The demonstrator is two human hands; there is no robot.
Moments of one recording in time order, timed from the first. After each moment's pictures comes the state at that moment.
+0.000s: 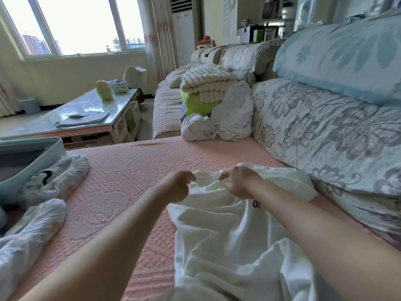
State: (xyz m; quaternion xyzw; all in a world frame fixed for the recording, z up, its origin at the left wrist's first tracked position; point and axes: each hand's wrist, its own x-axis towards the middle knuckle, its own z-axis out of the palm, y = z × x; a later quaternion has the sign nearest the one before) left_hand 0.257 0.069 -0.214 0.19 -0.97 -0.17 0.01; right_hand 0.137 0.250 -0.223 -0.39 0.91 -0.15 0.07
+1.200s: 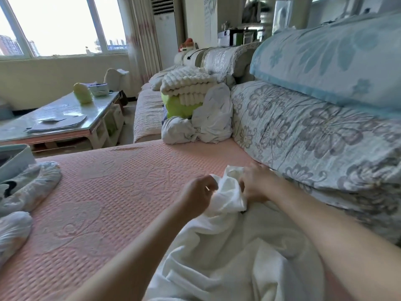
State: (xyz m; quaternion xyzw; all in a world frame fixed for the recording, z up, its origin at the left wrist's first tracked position) left_hand 0.221 0.166 -0.240 0.07 -0.95 -0.28 0.12; right_hand 0.104 0.336 -0.216 -0.36 0.93 0.06 0.06
